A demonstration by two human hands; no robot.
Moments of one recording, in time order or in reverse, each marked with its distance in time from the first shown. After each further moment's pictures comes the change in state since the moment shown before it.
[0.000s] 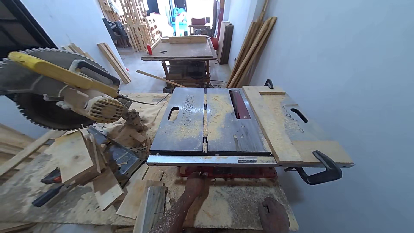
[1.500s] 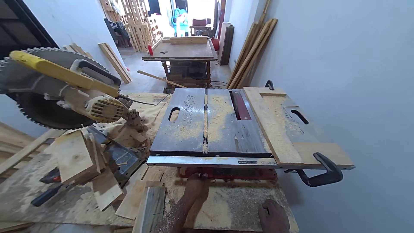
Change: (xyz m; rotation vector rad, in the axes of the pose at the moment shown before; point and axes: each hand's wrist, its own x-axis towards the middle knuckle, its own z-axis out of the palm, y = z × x) left_hand 0.001 -0.007 0.006 -0.069 0.016 0.000; right_hand 0.000 -0.002 -0.003 0.021 -0.028 0.023
